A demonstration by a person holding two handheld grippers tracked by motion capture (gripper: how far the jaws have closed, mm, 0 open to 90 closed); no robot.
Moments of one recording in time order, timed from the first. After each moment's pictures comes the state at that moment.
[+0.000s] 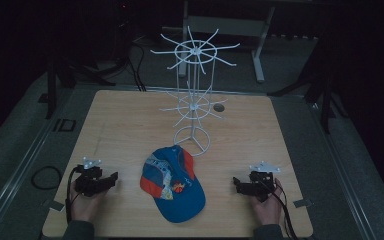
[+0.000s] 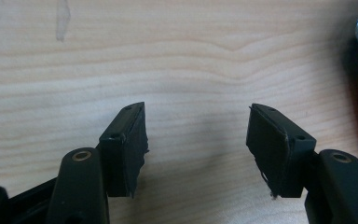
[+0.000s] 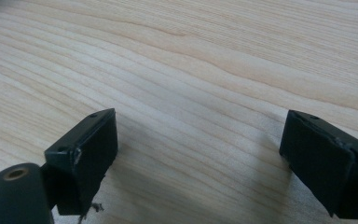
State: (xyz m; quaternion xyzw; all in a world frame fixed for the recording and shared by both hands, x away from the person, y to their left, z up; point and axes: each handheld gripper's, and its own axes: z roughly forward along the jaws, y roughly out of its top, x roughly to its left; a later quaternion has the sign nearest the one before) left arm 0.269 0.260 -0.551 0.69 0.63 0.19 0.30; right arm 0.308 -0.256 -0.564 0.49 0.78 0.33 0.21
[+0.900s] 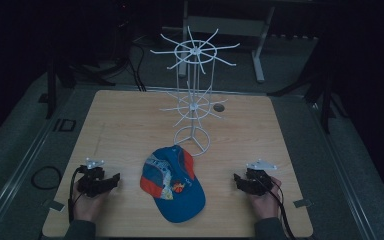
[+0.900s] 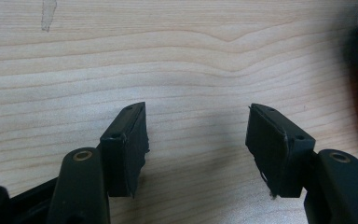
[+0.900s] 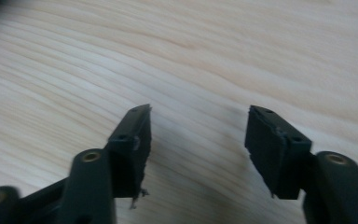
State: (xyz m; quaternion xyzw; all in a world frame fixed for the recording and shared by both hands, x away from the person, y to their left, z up) left arm 0.270 0.255 -0.554 0.69 0.63 0.19 0.30; right arm 0.308 -0.243 -0.552 0.49 0.79 0.31 0.22
